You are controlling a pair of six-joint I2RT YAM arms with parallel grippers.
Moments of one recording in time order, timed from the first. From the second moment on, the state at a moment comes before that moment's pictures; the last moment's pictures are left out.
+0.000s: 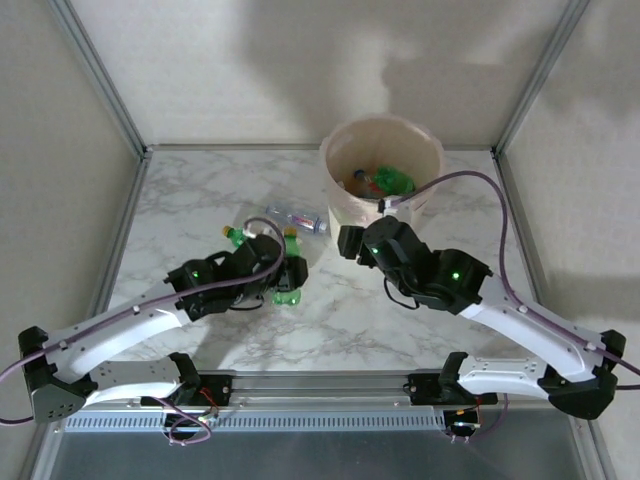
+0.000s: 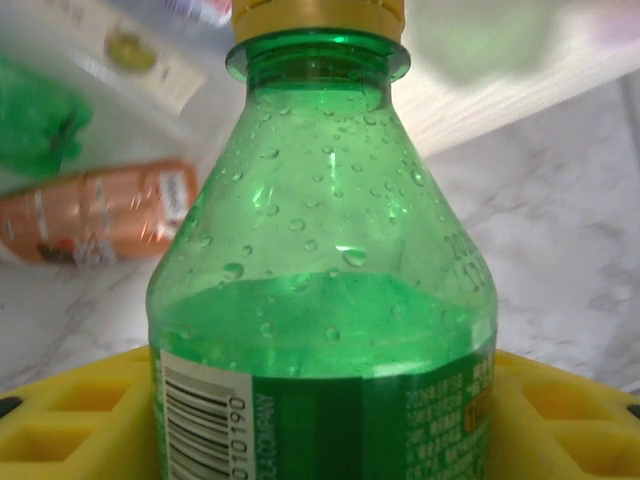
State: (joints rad) left arm -0.95 1.10 1.10 -0.75 -0.25 -0.87; right arm 1.05 1.09 1.25 -0.82 0.56 0.80
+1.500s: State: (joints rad) left arm -0.73 1.82 2.06 -0.63 -0.17 -0.68; right arm 1.13 1.05 1.07 -0.71 0.42 0.80
